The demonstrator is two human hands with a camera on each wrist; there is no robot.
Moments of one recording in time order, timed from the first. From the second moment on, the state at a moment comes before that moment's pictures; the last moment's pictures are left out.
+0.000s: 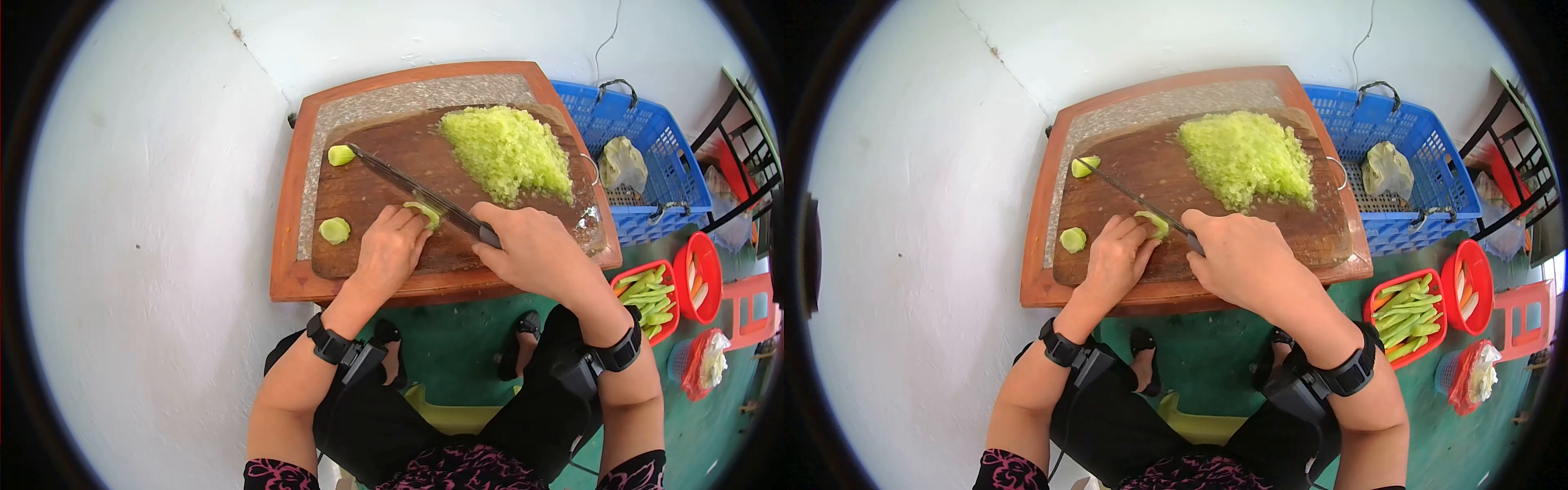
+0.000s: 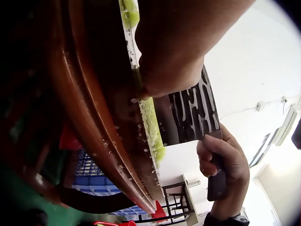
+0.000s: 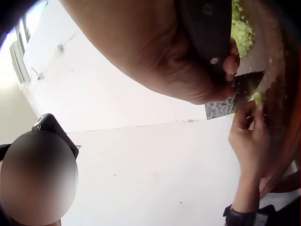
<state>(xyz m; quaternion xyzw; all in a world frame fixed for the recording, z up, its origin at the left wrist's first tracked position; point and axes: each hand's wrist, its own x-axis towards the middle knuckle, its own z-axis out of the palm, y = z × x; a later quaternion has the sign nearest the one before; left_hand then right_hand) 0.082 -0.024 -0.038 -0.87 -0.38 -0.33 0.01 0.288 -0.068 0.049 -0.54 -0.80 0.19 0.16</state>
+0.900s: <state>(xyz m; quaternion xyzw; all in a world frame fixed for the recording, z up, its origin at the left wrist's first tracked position) 0.083 -0.021 -0.038 -0.87 -0.37 -0.33 -0.02 0.286 -0.052 0.030 -0.50 -0.82 0.21 0.15</state>
